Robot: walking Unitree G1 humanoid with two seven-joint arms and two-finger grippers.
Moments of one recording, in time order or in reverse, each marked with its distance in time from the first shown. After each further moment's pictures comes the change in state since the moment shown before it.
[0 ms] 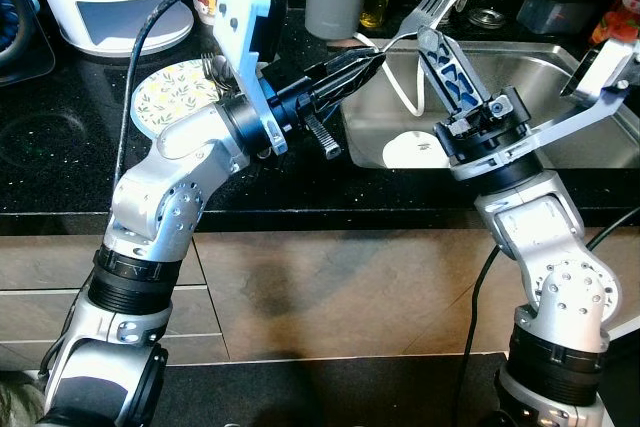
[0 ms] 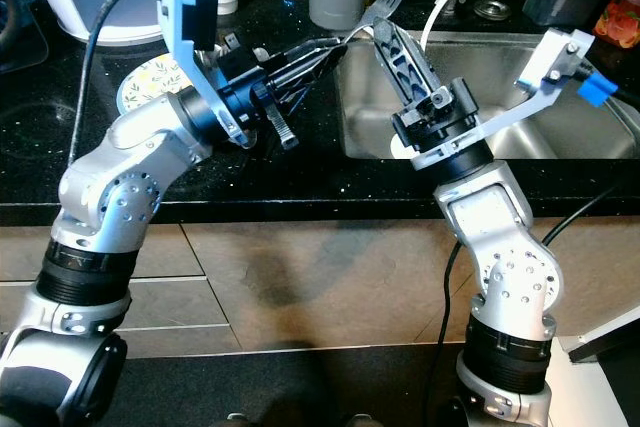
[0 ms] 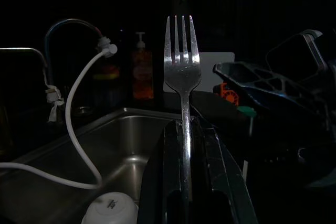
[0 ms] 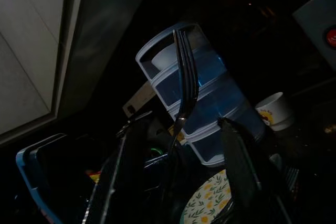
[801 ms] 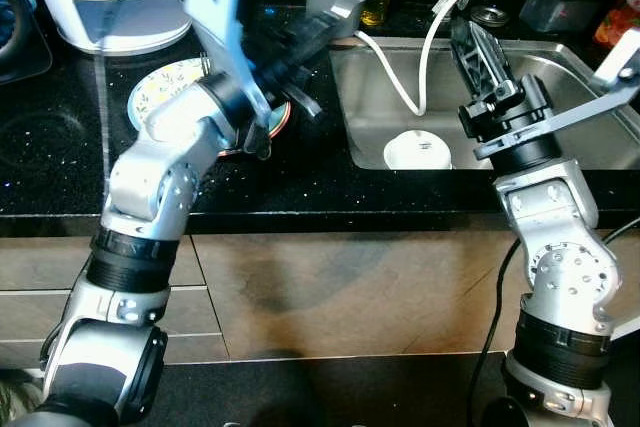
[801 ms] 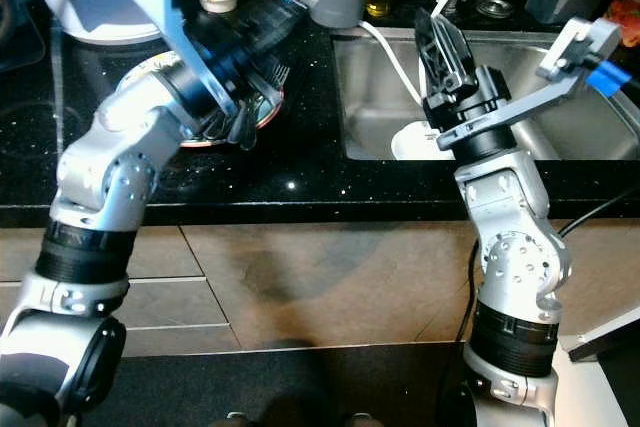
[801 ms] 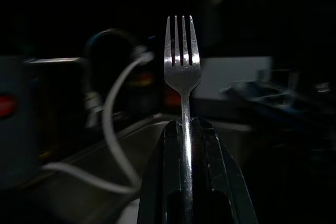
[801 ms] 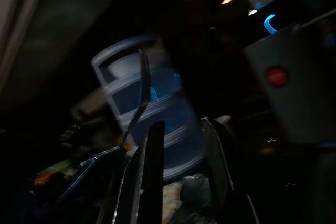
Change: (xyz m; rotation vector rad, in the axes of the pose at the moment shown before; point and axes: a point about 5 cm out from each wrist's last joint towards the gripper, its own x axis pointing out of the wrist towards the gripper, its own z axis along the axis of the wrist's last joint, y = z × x) left arm -0.001 0.015 0.009 0.073 -0.022 0.092; right arm 0.004 -0.013 0.011 -0.209 -0.051 -0.076
